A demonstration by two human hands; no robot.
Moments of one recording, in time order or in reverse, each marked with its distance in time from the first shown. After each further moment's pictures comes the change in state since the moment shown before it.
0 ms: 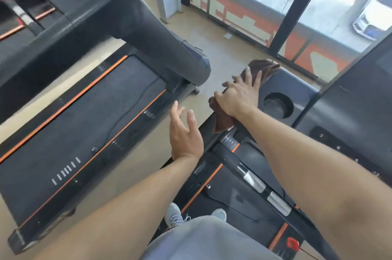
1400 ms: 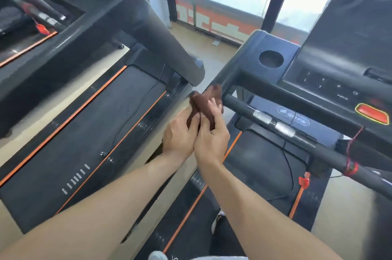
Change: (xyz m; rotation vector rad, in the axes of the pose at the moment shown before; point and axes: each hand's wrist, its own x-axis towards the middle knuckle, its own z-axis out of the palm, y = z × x) left_hand -0.093 -0.040 -0.155 0.249 -0.393 0.374; right_hand -0.302 -0.146 0.057 1.577 0.502 0.290
